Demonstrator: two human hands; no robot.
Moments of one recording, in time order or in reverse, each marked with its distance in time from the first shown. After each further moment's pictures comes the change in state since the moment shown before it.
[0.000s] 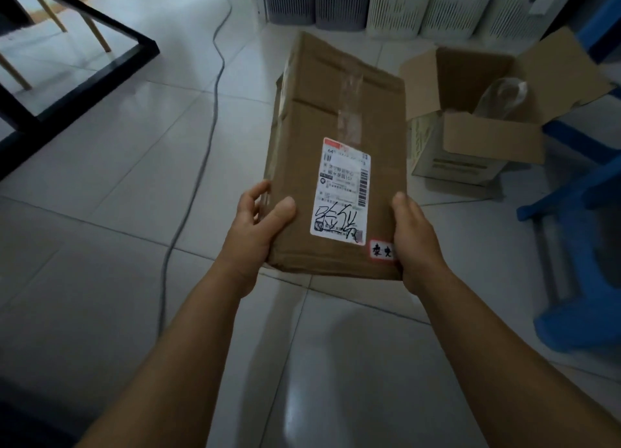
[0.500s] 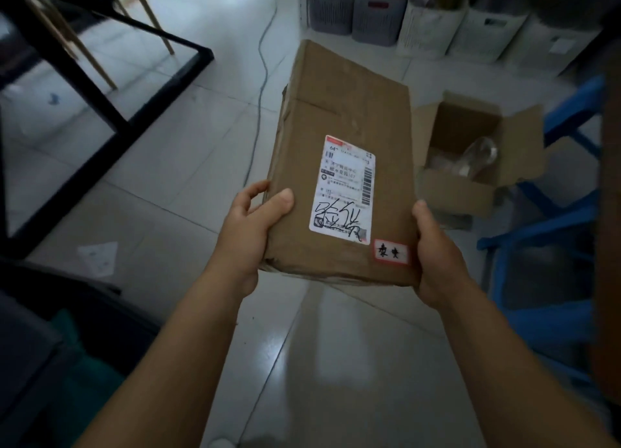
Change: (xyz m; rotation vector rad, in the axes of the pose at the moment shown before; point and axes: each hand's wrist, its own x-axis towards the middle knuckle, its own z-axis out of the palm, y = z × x) left_hand -0.132 0.240 0.027 -0.109 0.220 -0.176; right_hand -0.119 -0.228 -0.066 0.160 -0.190 0.288
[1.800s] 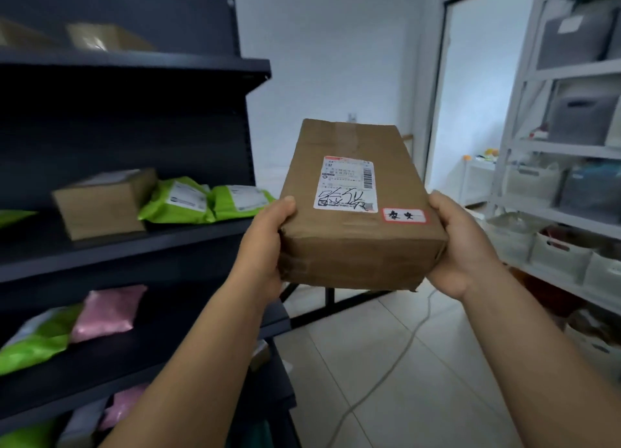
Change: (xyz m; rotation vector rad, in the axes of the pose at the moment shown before) left_hand -0.570 0.393 0.000 -0.352 0.559 0.588; right_hand -0.520 -0.406 0.080 0.032 -1.055 -0.353
